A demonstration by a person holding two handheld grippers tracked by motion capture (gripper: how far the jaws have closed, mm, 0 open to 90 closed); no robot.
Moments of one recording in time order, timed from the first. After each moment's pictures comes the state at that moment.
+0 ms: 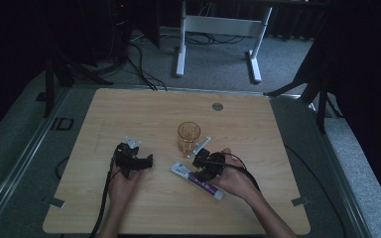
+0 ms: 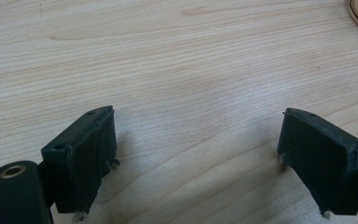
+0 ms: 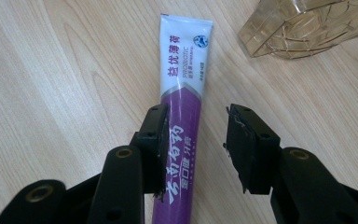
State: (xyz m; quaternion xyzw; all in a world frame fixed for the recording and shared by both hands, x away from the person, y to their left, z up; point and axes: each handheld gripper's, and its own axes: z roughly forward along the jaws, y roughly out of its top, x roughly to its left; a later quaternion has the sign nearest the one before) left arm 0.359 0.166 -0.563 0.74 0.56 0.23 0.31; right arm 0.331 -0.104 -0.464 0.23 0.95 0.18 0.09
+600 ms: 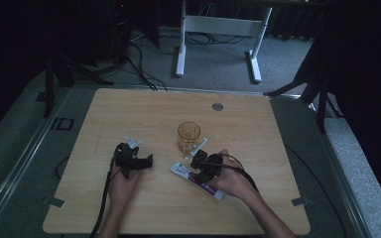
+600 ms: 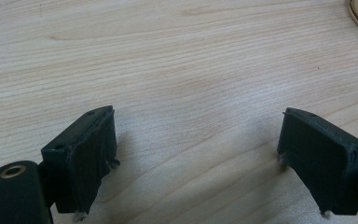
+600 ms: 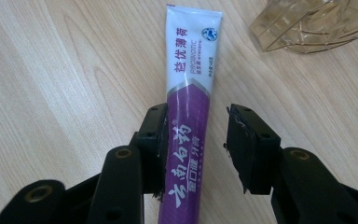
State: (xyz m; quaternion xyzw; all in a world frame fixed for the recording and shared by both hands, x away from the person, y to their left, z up) left arm 0.359 0.166 -0.563 0.74 0.56 0.23 0.30; right arm 0.331 -0.099 -0.472 0.23 0.95 0.16 0.08
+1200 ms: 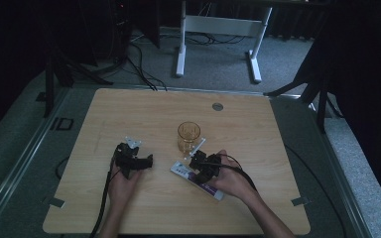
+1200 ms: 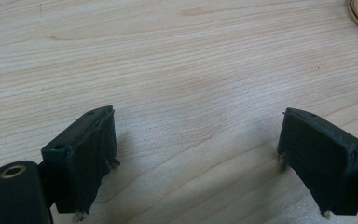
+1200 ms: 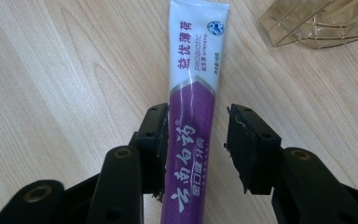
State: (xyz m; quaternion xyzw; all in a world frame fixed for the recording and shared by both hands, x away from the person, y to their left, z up) left arm 0.359 0.166 -0.563 0.74 0.56 0.23 0.31; right arm 0.335 -0.096 -0.479 0.24 0.96 0.15 0.07
